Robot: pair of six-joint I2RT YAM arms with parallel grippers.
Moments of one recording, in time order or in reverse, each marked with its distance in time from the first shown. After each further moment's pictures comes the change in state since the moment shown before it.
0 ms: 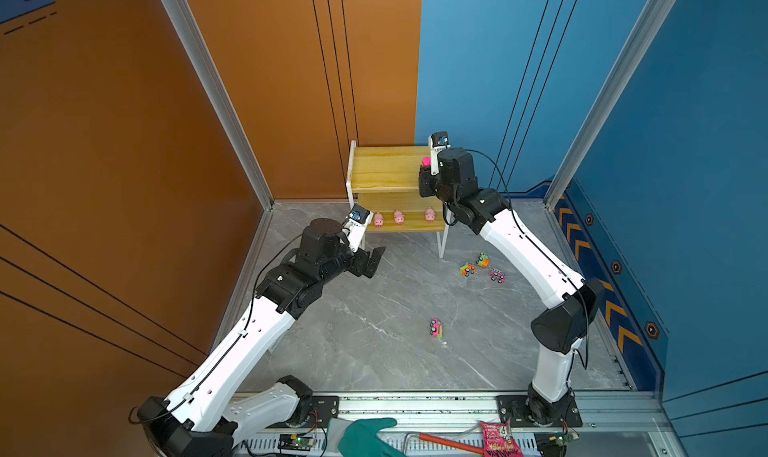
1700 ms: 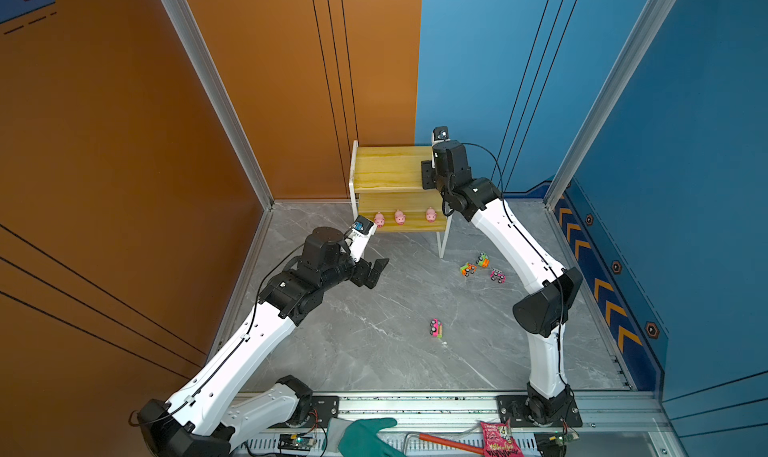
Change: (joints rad) left arm 0.000 -0.027 -0.079 0.023 0.073 -0.004; right arm -0.040 0.154 0.217 -0.113 0.098 -0.019
